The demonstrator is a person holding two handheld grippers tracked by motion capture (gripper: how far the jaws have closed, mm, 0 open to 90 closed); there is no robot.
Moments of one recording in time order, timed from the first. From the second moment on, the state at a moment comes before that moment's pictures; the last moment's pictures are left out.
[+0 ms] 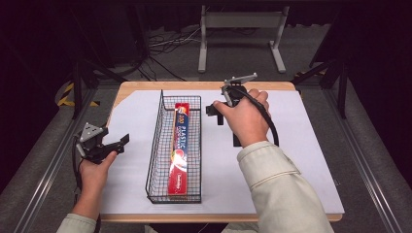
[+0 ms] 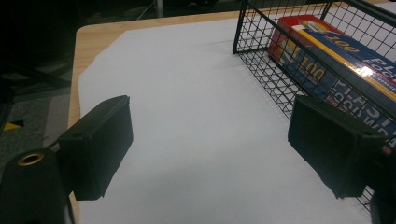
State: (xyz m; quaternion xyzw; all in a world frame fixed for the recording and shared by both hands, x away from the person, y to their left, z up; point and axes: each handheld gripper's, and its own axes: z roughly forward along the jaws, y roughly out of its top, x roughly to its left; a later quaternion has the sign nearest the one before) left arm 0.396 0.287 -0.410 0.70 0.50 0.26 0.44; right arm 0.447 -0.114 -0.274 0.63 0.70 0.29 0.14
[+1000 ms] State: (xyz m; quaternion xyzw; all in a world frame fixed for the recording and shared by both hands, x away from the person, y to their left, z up) left arm 0.382 0.295 -0.413 0.70 0.50 0.26 0.44; right arm 0.442 -0.228 -0.273 0.55 0.74 0.34 0.17
